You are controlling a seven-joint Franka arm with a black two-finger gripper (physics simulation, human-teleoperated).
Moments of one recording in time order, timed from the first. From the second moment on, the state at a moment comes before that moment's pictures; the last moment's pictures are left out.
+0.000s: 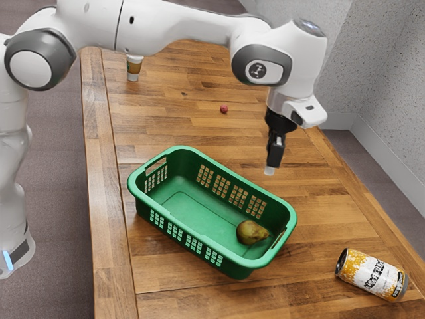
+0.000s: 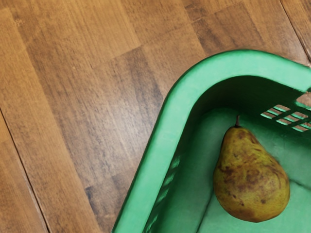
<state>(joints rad) -0.27 0.14 0.02 -1.50 0.02 1.71 0.17</state>
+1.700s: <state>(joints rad) -0.42 0.12 0.05 -1.81 -0.01 2.00 0.22</state>
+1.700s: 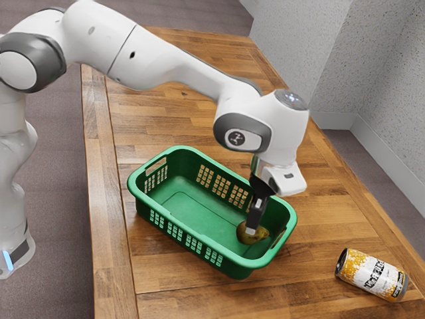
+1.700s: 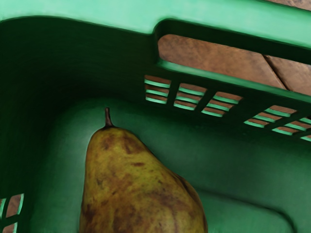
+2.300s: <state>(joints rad) -0.42 0.14 0.05 -1.85 -0.02 2.06 0.24</state>
